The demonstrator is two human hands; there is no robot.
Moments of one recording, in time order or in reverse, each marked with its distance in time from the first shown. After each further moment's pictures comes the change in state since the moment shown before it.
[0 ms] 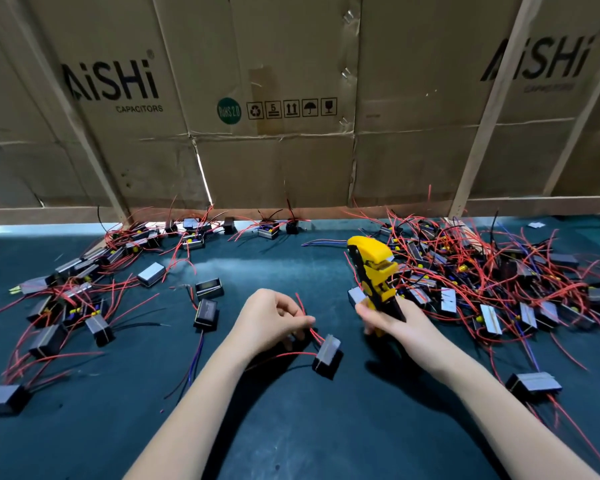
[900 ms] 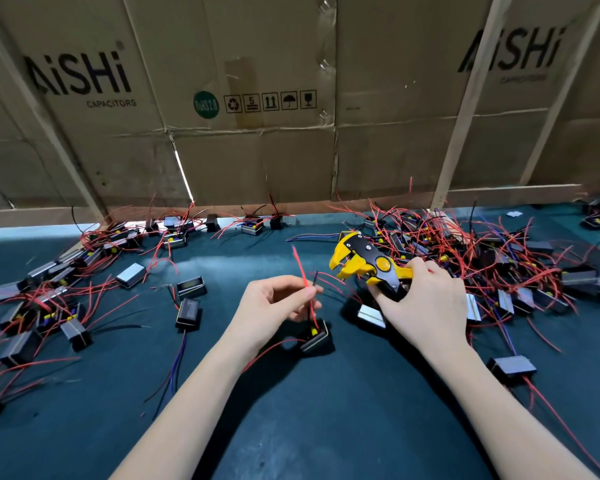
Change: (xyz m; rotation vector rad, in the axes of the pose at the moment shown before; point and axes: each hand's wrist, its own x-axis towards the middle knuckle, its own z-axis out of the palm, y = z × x) left_hand -0.010 0.018 0.015 -0.532 -0.042 0.215; right_hand 0.018 0.027 -0.028 -1.072 0.753 -0.048
